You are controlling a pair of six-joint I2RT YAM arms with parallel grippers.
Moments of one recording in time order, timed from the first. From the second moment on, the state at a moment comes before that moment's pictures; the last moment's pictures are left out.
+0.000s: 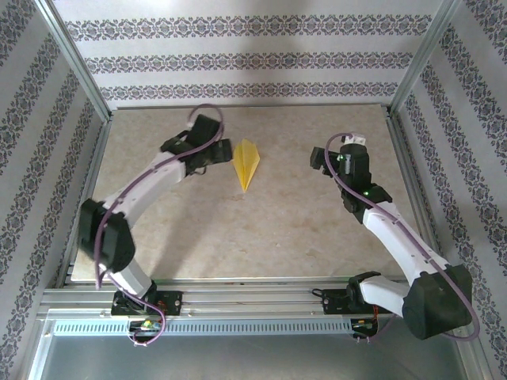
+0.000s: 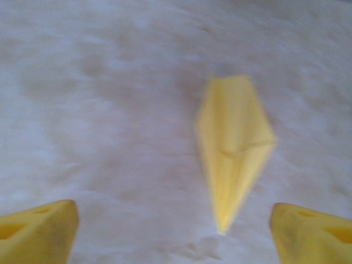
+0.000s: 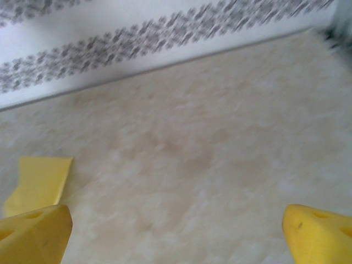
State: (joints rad) left arm -0.43 1.60 1.38 -0.65 -0.28 -0.56; right arm 0.24 1.14 0.81 -0.13 0.24 0.36
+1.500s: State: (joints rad) left arm -0.03 1.59 0.37 0.85 -0.21 0.00; right arm 0.02 1.52 0.36 0.83 0.03 0.02
